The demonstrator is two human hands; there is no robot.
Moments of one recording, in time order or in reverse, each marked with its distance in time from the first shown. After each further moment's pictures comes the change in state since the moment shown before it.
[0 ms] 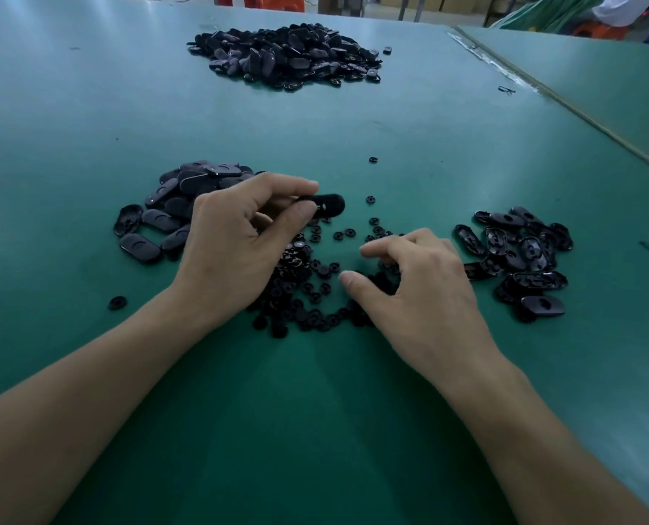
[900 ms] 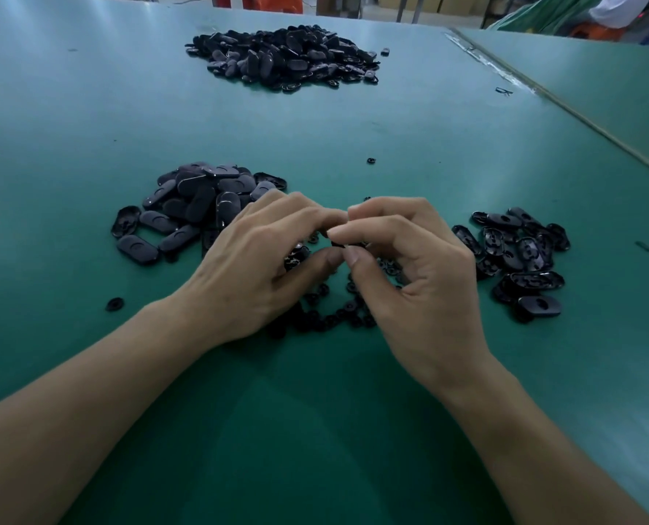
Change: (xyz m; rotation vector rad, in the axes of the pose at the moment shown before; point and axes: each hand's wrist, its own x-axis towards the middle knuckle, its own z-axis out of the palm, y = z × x) left_hand -0.005 0.001 -0.001 0.222 -0.340 0.288; right_hand 0.001 -0.013 0.000 0.570 0.258 -0.372
